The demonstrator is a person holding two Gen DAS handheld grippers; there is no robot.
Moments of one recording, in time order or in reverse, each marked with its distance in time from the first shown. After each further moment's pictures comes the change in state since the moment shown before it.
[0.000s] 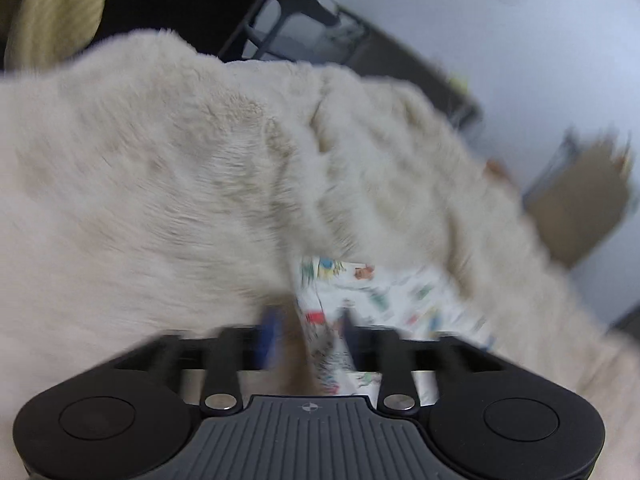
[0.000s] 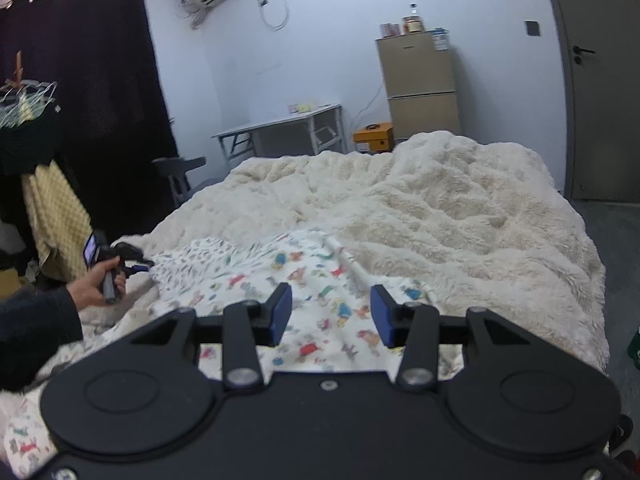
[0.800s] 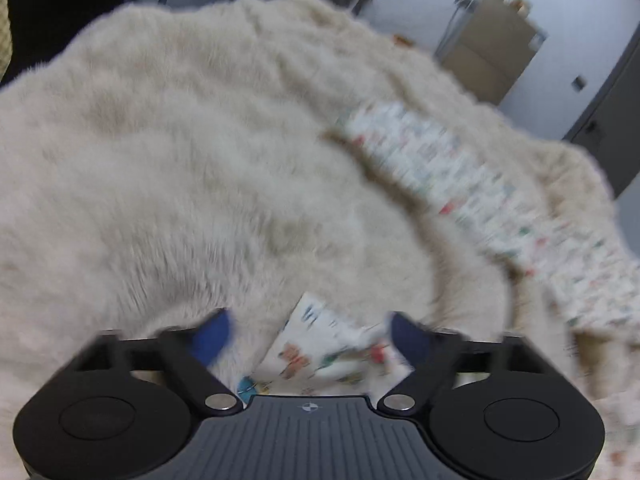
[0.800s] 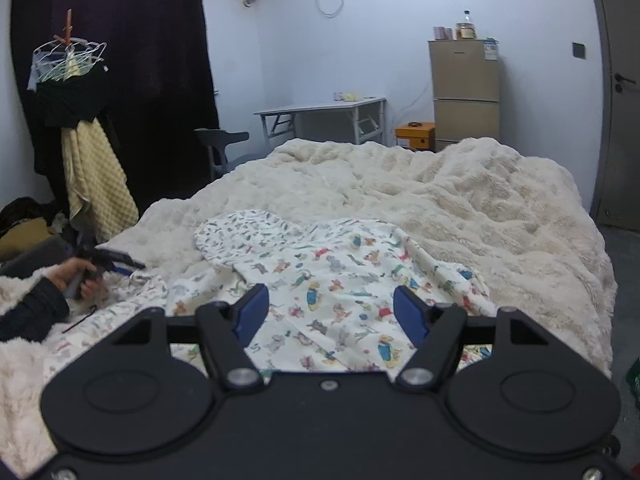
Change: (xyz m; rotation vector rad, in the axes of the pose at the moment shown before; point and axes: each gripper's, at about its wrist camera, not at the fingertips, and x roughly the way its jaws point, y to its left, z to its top) left arm -0.070 0.120 -0.080 0.328 0.228 -0.162; right arm -0.043 0.054 -0.011 -0.096 0.030 0.053
